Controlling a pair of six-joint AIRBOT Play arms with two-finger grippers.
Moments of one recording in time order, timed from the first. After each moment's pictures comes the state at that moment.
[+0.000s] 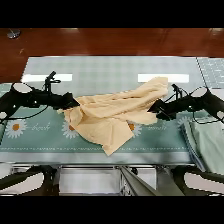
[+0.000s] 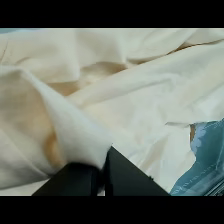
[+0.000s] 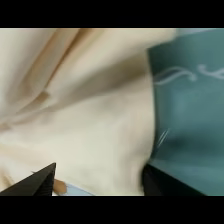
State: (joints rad) left arm 0.03 -1.31 0.84 0.72 -1.05 -1.18; right arm -0.07 -1.41 0.81 -0.89 1.07 1.46
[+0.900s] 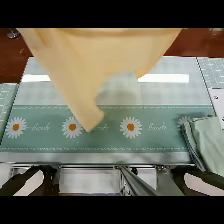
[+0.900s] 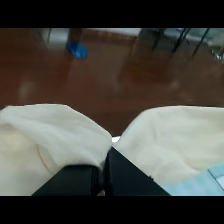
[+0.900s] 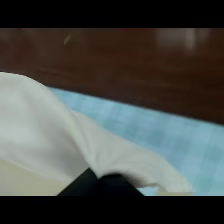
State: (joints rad) left arm 0.22 -1.03 1.67 0.65 -1.02 -1.20; right arm -0.04 -1.28 2.00 -0.91 1.28 1.44
